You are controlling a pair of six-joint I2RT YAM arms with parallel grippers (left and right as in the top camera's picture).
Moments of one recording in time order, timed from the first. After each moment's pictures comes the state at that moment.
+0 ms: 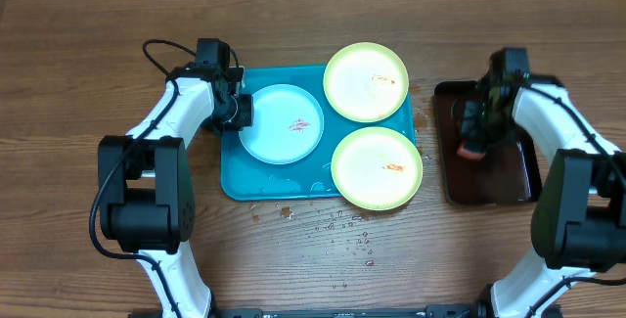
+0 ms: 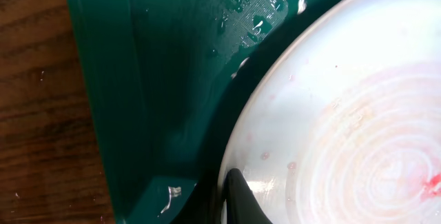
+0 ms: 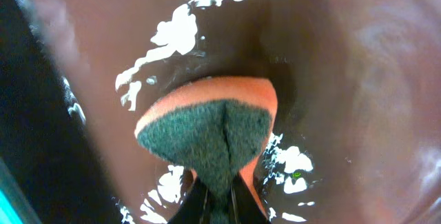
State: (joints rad) left arm -0.07 2.04 1.39 -0.72 0.10 -0.07; right arm -0.08 1.89 1.30 -0.86 -0.03 0.16
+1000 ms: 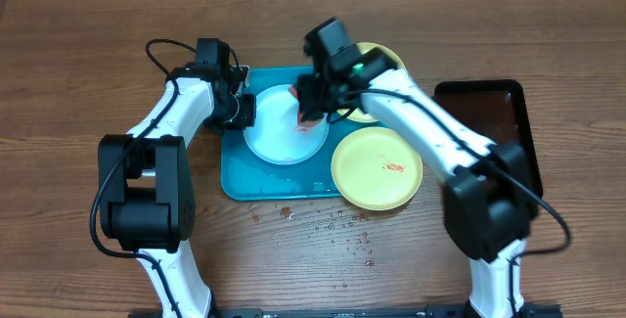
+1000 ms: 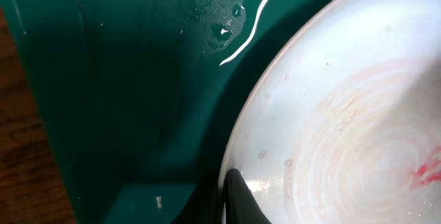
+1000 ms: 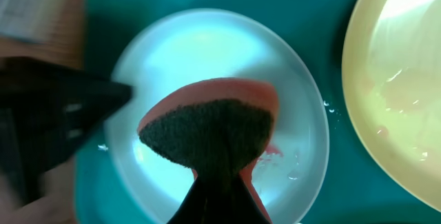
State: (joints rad) left arm -0.07 2.04 1.39 -0.70 0.17 -0.02; right arm 0.60 2.12 1.76 -0.77 -0.18 0.50
